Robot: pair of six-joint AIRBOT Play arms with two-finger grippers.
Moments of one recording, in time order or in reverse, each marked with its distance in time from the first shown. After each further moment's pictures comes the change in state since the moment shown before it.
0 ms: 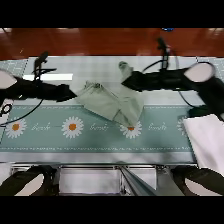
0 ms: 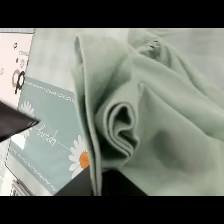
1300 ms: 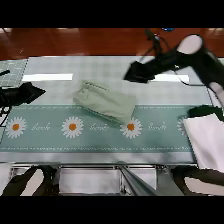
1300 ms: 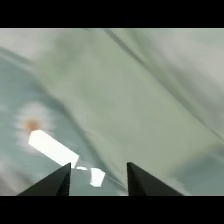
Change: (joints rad) left arm 0.386 0.164 -0.105 -0.097 0.010 0.081; right arm -0.134 -0.101 0.219 -0.325 0.362 0.140
